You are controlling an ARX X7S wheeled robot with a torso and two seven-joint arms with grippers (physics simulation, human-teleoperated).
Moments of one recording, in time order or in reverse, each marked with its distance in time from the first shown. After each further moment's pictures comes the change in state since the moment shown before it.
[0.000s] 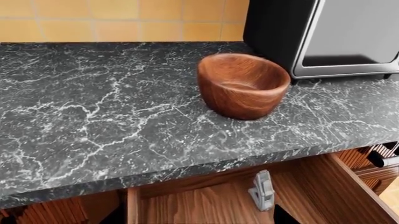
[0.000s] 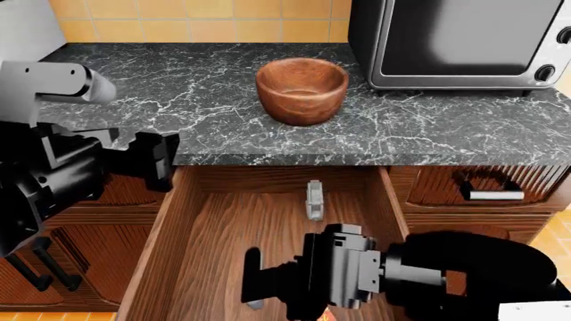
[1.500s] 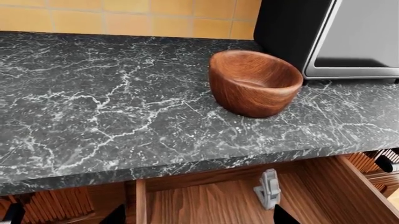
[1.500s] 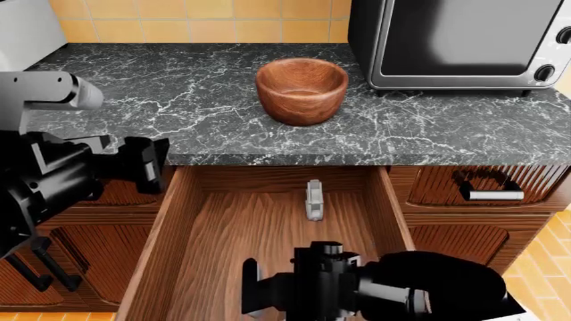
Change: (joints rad) left arm 0.066 -0.041 -0.020 -0.006 0.036 0.048 0.054; right arm -0.106 -0.106 -0.049 0.223 -0.201 -0.098 -0.040
